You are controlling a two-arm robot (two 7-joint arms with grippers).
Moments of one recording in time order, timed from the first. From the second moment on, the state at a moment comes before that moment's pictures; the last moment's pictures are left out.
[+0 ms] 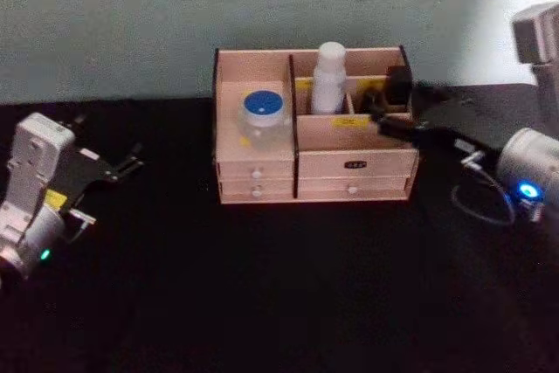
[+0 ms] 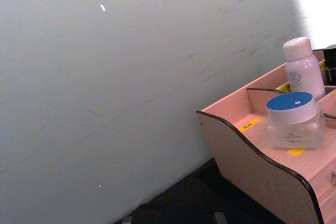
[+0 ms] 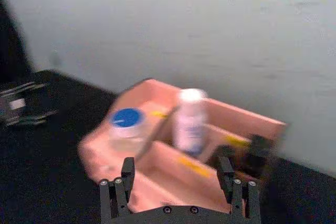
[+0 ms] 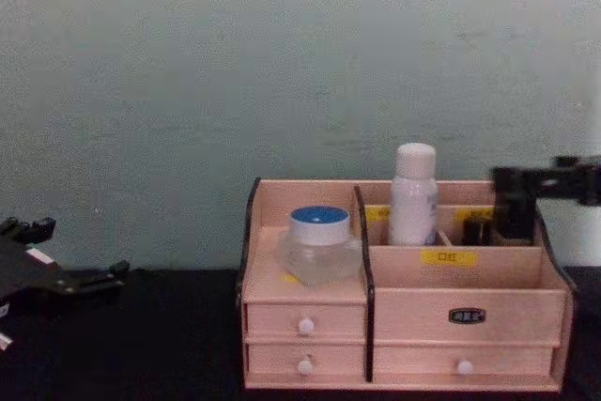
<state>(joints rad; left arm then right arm) -0.20 0.60 0.45 -1.41 -0.25 -0.12 0.03 0.23 0.60 -0.33 -1.70 0.60 0.33 0.29</state>
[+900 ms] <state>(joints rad) -0.20 0.60 0.45 -1.41 -0.25 -0.12 0.03 0.04 0.41 -0.22 -1.53 0.27 0.14 -0.20</state>
